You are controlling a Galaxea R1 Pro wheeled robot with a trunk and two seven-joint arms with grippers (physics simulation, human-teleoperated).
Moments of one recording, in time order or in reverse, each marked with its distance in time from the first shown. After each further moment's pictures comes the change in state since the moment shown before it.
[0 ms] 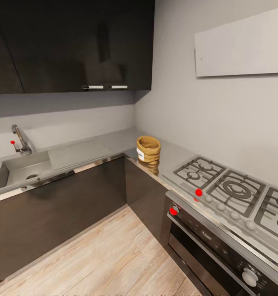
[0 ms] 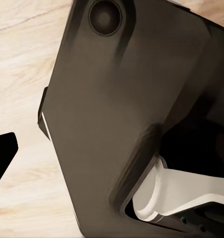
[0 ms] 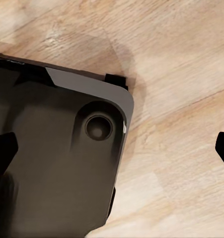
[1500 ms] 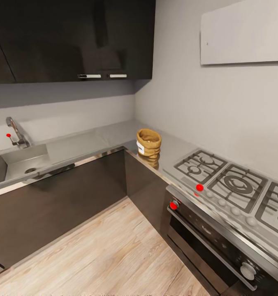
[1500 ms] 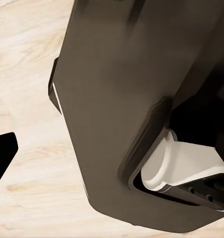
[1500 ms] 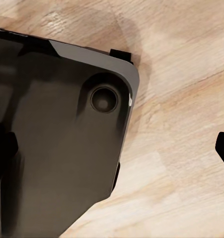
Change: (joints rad) left arm 0.000 0.001 0.000 0.001 0.001 0.000 -0.001; right arm 0.000 0.000 0.000 0.000 0.000 0.000 0.000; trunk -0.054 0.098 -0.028
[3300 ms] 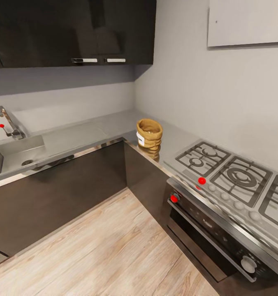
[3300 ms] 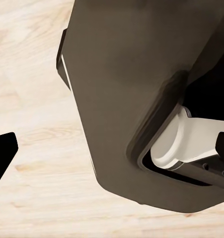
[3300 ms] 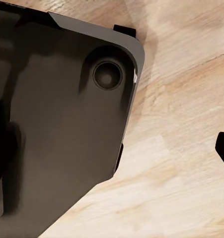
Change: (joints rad) left arm 0.000 0.001 0.001 0.000 0.000 0.001 0.000; right arm 0.000 -0.003 0.001 0.000 0.003 -0.012 0.000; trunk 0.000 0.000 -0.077
